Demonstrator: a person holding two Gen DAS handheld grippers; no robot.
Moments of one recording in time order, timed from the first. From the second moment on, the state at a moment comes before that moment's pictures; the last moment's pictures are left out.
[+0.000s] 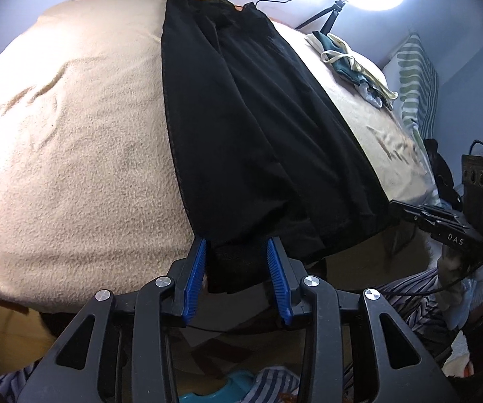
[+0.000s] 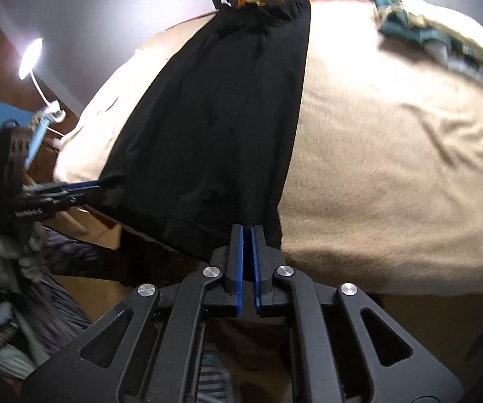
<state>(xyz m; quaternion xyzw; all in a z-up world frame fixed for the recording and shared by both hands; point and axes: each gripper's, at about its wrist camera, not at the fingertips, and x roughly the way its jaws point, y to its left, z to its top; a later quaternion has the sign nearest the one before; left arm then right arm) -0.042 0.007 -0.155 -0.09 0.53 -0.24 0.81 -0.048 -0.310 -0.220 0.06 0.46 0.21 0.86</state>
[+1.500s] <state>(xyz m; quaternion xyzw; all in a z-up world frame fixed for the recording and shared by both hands) 0.121 0.018 -0.112 -0.16 0.49 -0.25 0.82 0.126 -0.325 -0.184 0.23 0.43 0.26 0.83</state>
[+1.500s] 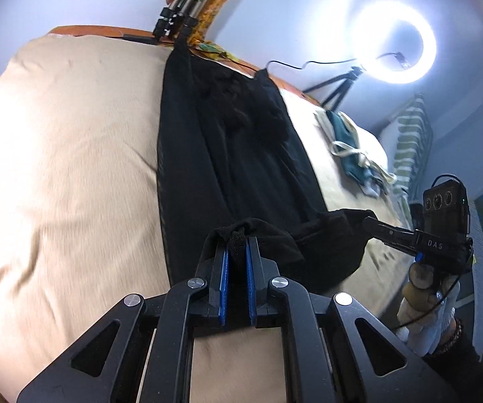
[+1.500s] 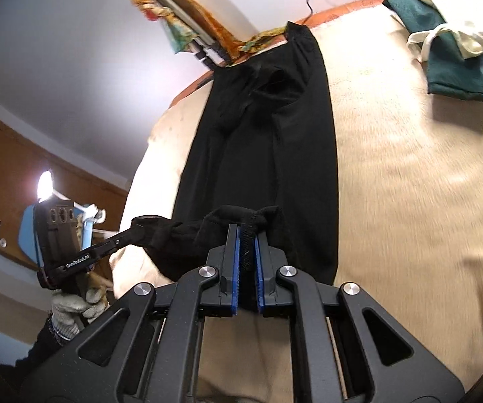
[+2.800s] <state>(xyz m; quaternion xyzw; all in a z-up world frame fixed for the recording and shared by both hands) 0.198 0.008 -0.130 -0.08 0.49 -0.23 0.84 0.213 -0.303 -0.187 0.08 0.43 0.24 0.87</state>
